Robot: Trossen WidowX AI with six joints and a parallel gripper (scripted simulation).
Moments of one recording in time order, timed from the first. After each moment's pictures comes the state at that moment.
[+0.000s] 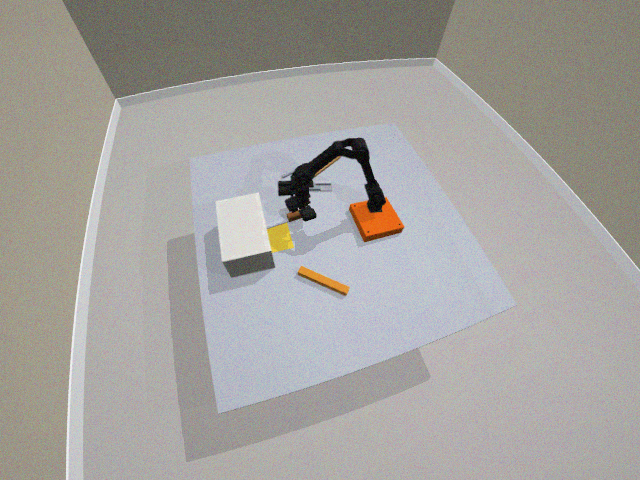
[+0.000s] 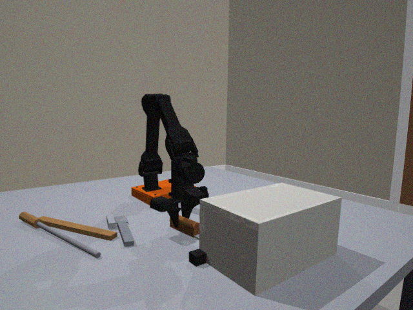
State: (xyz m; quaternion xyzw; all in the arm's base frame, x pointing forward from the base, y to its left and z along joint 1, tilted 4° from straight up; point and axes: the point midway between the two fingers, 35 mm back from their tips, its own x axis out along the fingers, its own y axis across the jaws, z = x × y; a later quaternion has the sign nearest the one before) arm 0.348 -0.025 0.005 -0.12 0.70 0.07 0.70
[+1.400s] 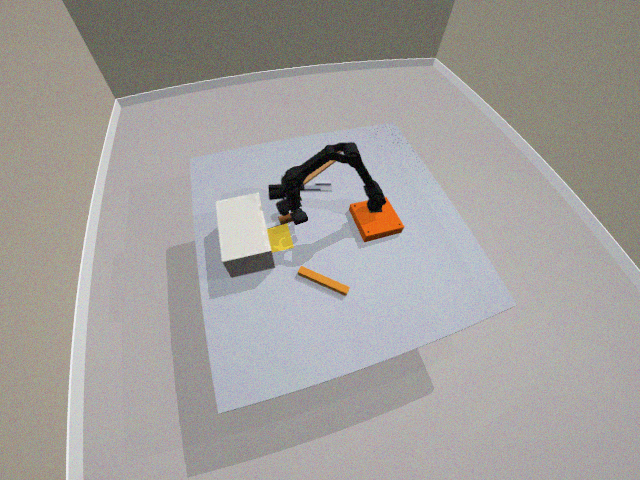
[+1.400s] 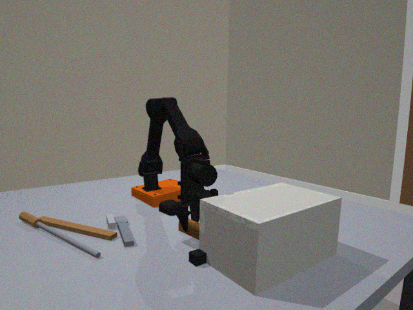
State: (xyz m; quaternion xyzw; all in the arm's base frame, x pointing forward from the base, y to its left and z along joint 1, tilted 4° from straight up) arm 0.388 -0.013 0.006 -0.12 0.70 0.07 0.70
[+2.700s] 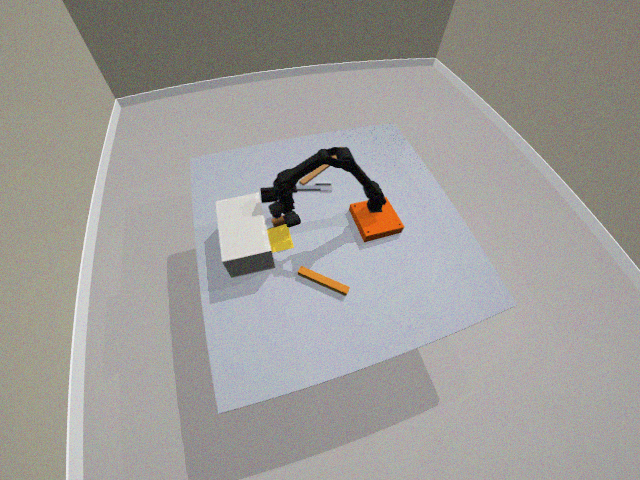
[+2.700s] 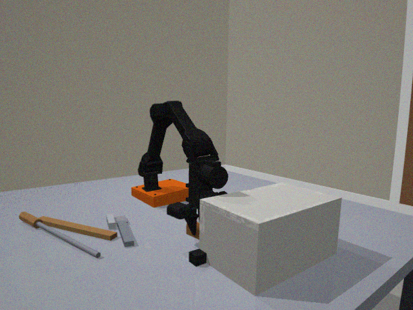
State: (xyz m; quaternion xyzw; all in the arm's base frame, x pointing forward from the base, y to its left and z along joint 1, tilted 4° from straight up) arm 0.421 -0.003 0.006 -0.12 0.70 0.07 0.70
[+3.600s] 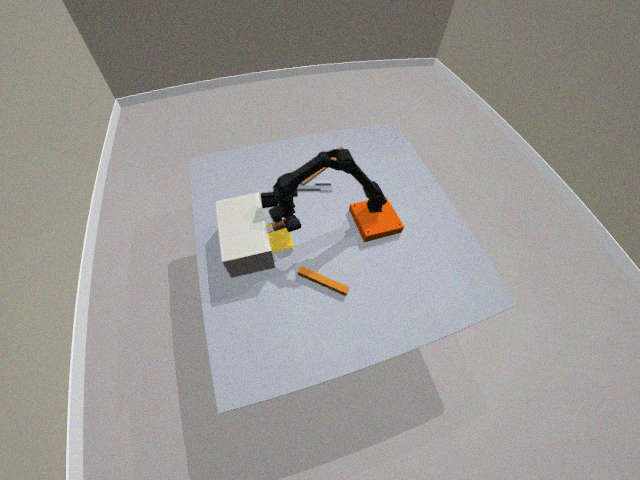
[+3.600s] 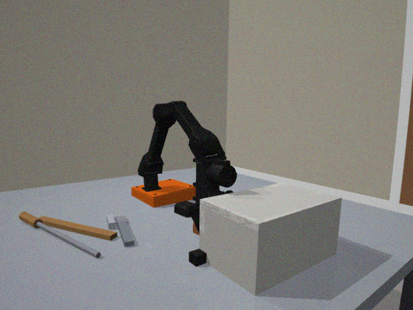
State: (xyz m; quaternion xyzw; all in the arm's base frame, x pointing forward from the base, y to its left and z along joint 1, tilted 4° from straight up) arm 0.421 0.019 0.005 -0.12 0.70 0.06 0.70
